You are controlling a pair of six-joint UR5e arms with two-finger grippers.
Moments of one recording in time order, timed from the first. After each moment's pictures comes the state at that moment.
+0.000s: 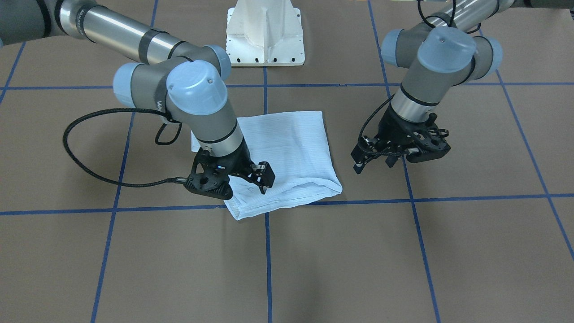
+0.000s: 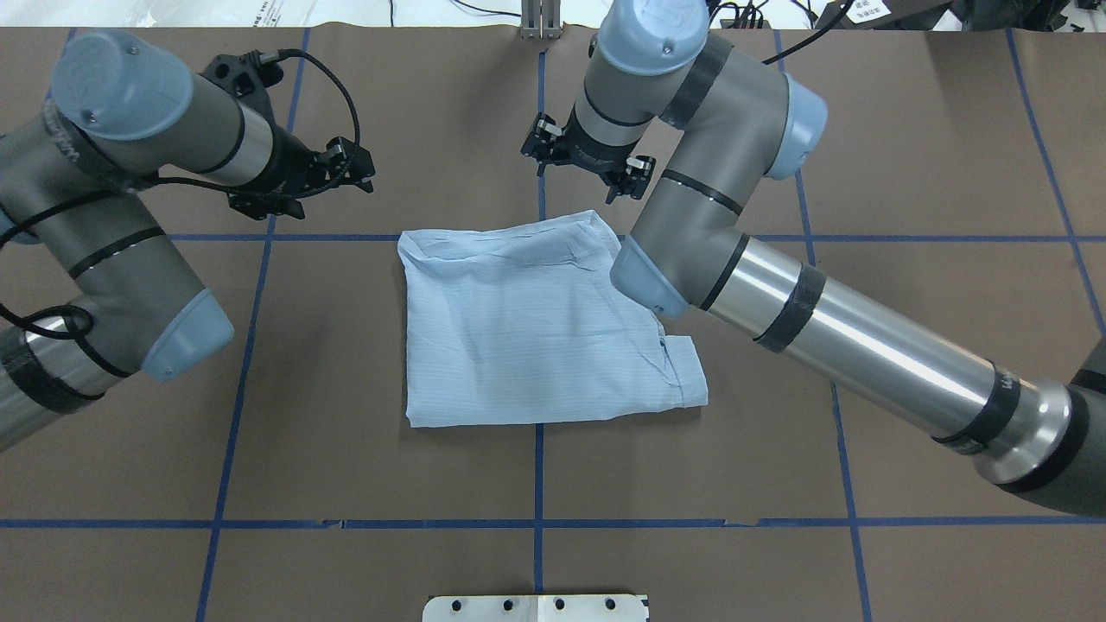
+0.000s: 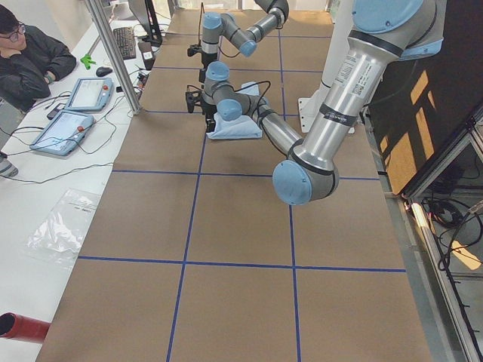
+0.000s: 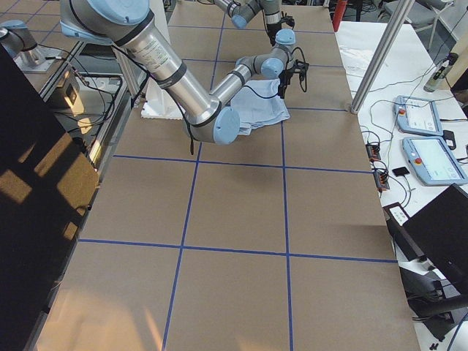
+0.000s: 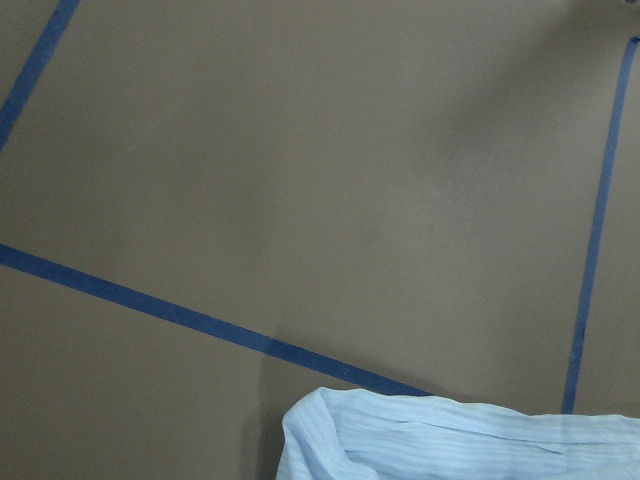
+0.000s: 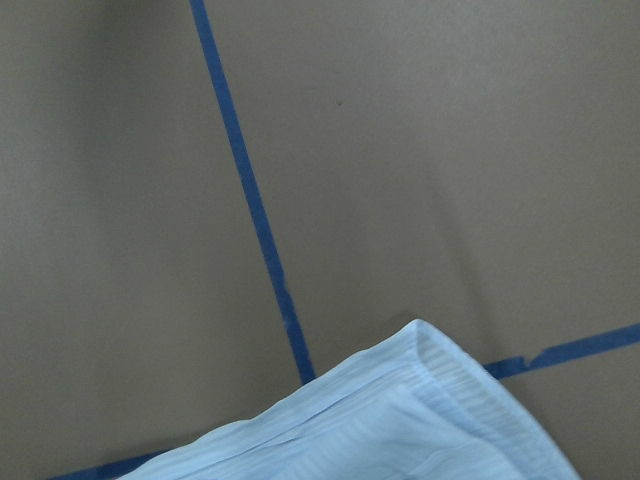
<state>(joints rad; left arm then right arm) -0.85 -2.02 -1.75 -1.88 -1.99 -1.31 0.77 -0.72 1.40 -1.41 2.02 1.35</state>
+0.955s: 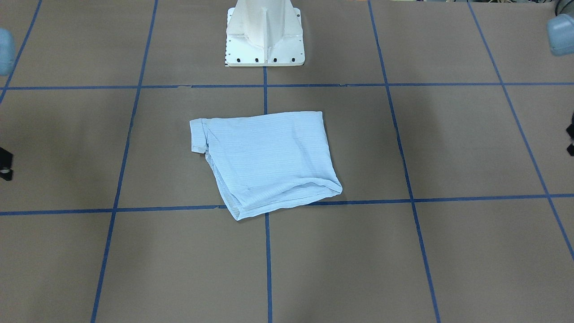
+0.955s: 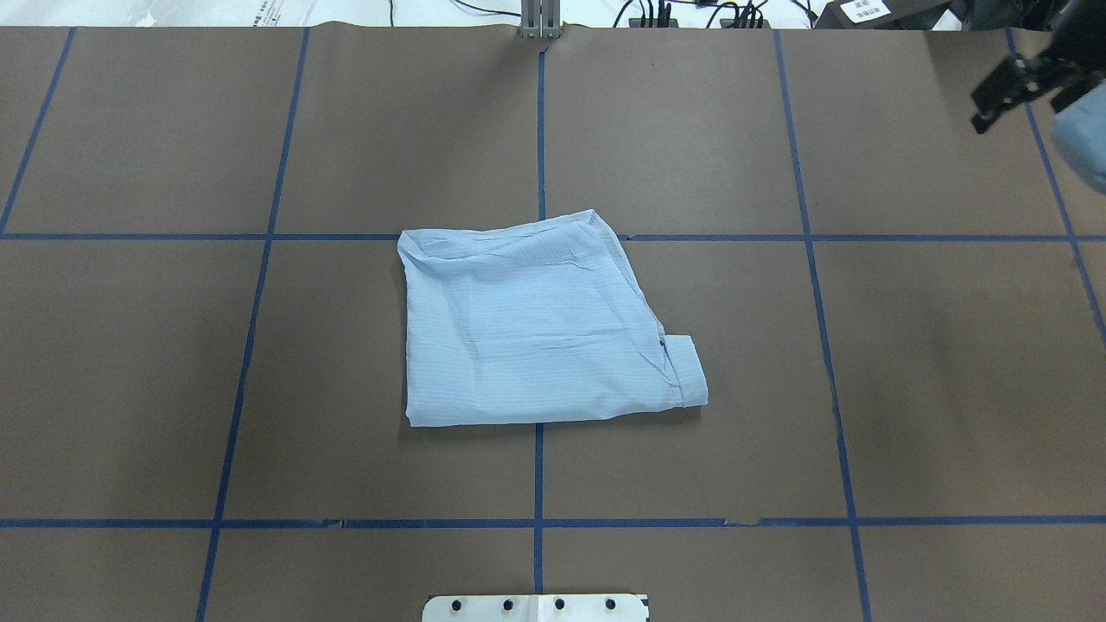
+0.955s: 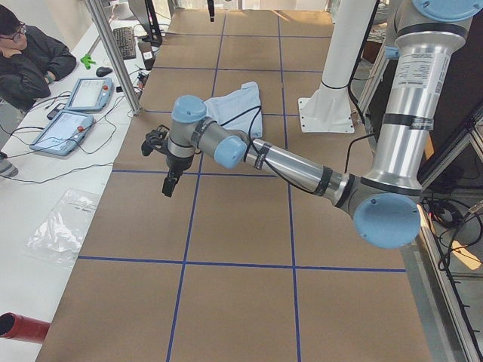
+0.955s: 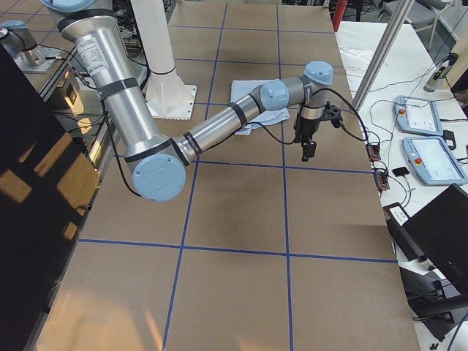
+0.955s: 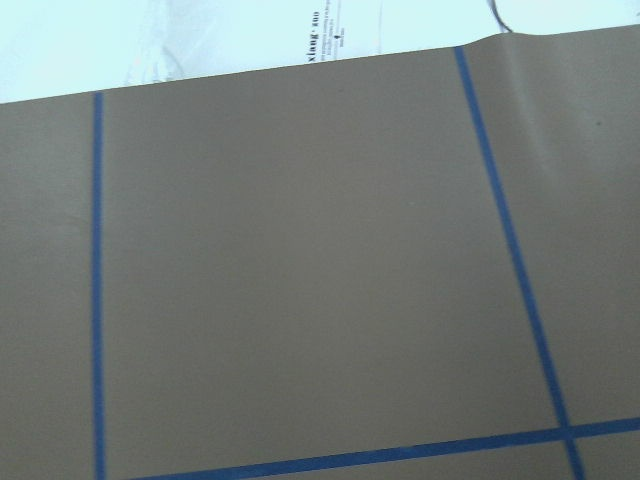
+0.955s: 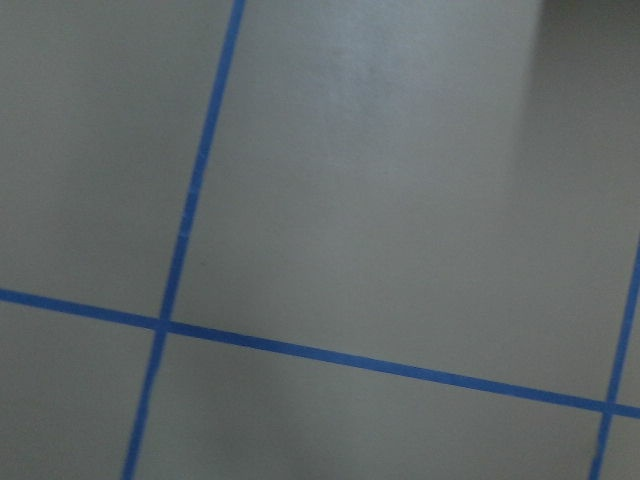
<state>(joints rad) -1.45 -1.67 -1.77 -1.76 -2.16 -0.17 1.31 -1.22 1.74 -1.86 2.23 0.14</state>
